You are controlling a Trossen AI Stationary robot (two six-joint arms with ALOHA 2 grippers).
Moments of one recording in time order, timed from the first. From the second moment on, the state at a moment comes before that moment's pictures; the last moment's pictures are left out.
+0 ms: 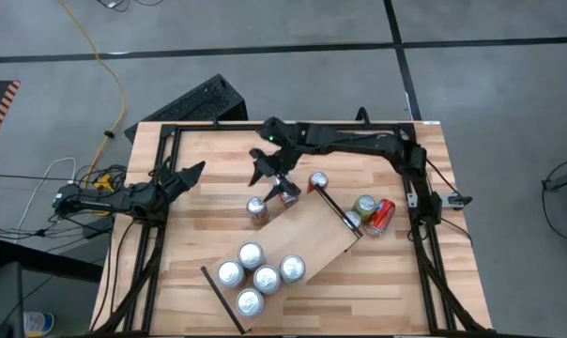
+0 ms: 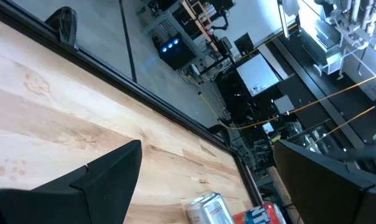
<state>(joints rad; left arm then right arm) -0.10 0.03 0.02 0.02 -1.03 -0.97 -0.26 2.07 1.89 -0.60 -0.78 -0.67</state>
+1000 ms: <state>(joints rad) -0.10 0.03 0.02 0.02 -1.03 -0.99 -0.21 2.21 1.89 -0.54 -0.70 -0.73</state>
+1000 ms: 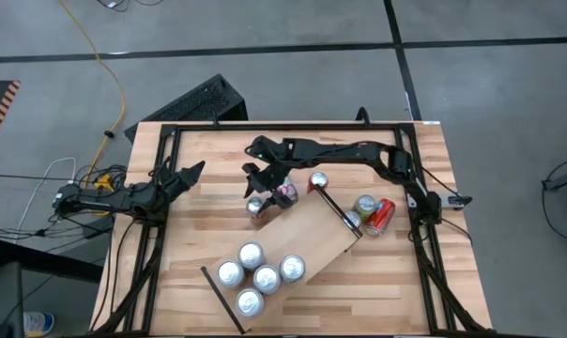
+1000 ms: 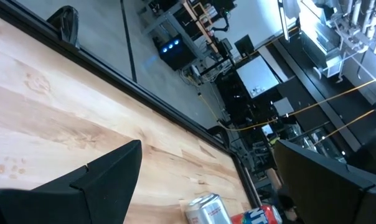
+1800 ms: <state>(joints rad) -0.10 0.03 0.02 0.01 -1.06 -0.98 -0.21 2.24 1.89 -0.58 -0.66 -0.73</state>
